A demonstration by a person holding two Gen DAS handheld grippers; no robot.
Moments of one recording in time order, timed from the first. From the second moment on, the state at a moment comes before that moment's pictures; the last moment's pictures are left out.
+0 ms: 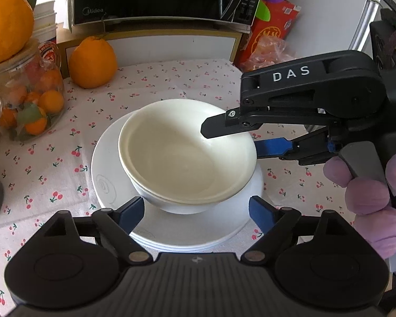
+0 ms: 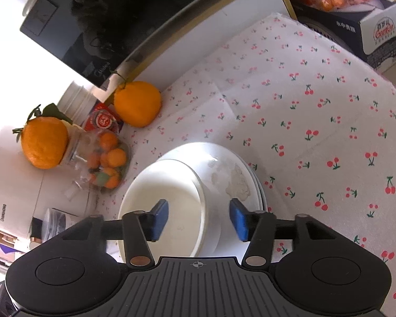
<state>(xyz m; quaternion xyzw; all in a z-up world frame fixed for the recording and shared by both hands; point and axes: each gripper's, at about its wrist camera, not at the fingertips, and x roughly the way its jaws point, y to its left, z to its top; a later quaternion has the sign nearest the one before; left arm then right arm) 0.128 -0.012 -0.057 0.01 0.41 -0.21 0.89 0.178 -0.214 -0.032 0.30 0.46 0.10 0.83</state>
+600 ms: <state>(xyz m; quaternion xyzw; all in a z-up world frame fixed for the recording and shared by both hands) 0.096 0.012 -0.043 -0.01 0.40 -0.18 0.90 0.152 -0.258 -0.014 0.25 0.44 0.09 0.86</state>
